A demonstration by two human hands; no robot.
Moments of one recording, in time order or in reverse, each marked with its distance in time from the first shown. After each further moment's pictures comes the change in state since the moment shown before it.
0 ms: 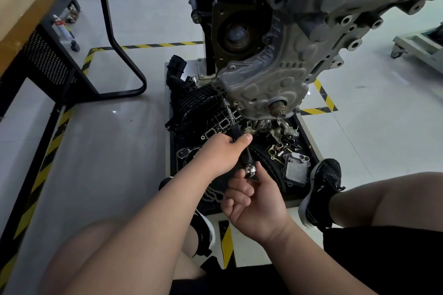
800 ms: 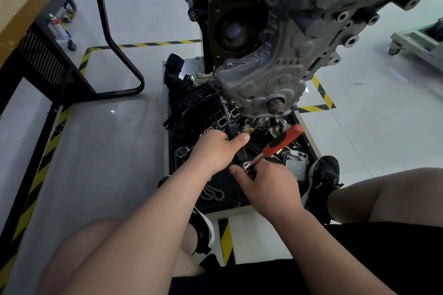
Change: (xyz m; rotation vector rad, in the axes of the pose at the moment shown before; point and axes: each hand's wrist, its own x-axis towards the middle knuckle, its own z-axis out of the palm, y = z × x) left_hand -0.004 0.002 -0.005 0.063 0.104 0.022; right_hand -0.005 -0.028 -0.003 -2.199 0.628 -0.771
